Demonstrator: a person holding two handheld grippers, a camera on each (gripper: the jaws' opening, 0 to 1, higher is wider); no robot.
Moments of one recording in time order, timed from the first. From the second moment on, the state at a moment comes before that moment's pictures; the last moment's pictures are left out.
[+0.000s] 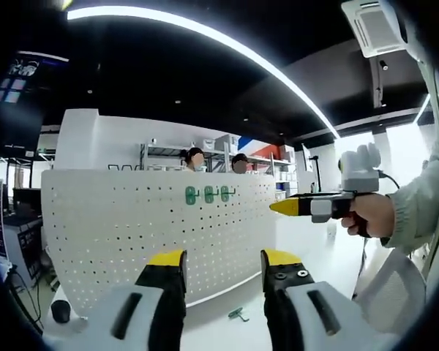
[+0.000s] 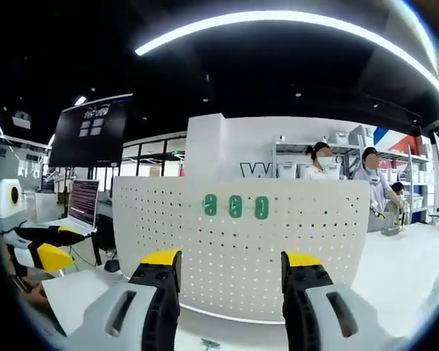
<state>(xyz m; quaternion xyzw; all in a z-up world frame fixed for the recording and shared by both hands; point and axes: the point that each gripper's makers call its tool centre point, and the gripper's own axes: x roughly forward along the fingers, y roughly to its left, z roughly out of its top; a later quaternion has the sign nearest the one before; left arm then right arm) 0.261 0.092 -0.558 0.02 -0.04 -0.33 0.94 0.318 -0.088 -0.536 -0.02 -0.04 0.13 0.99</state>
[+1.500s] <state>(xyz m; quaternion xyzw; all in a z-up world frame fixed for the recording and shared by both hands) 0.346 0.005 -0.691 0.25 0.16 -0.51 0.81 0.270 -0.103 -0.577 0.02 0.01 0.11 0.99</state>
